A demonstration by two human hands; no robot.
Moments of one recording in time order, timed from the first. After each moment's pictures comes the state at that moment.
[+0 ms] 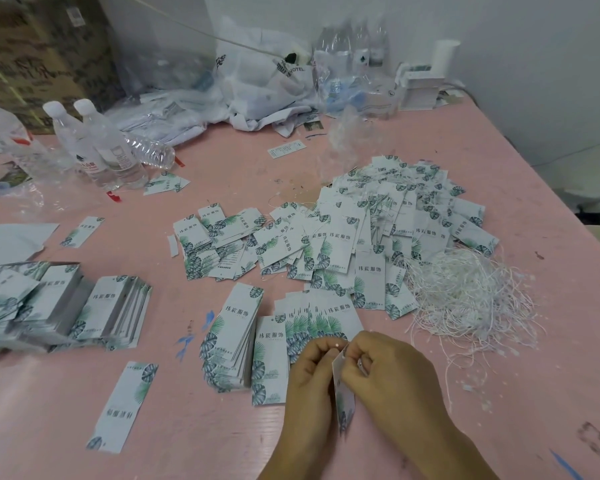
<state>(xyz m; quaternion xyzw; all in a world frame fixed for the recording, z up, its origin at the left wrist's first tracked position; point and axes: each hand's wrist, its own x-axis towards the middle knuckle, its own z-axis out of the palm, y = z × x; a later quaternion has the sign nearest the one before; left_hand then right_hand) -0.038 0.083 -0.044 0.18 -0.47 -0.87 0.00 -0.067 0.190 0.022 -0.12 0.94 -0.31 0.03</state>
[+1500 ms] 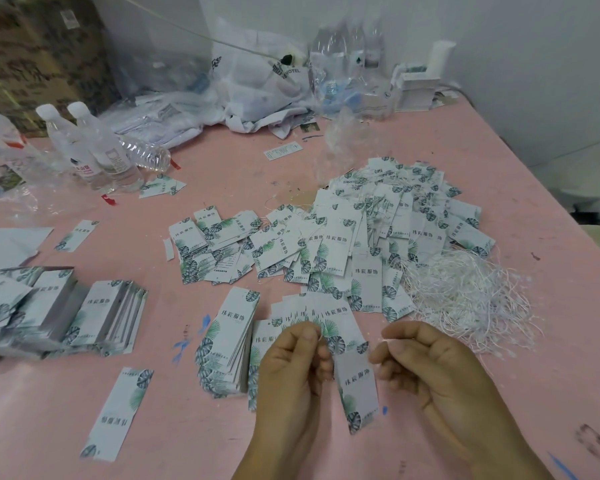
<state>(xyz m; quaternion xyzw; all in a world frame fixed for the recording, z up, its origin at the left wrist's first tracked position) -0.047 0.070 0.006 0.22 -0.40 -0.89 0.07 -0.073 0.232 0.044 0.04 0.57 -0.79 0.21</state>
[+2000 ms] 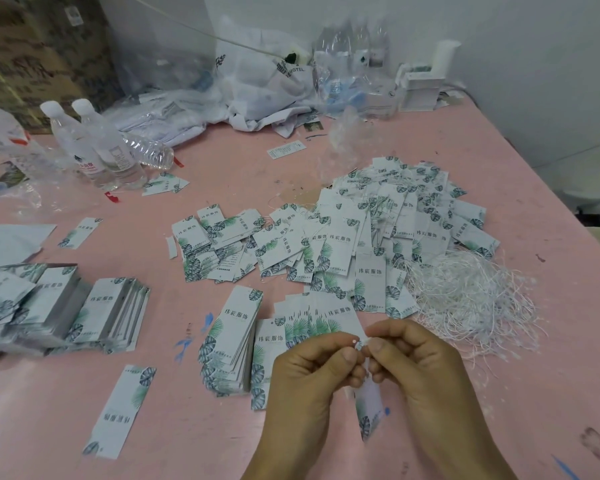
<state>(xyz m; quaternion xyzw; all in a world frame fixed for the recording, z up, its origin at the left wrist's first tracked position) -0.037 0.071 0.008 0.13 -0.50 -0.86 0.04 -0.065 0.202 0.051 0.01 0.66 -0.75 0.10</state>
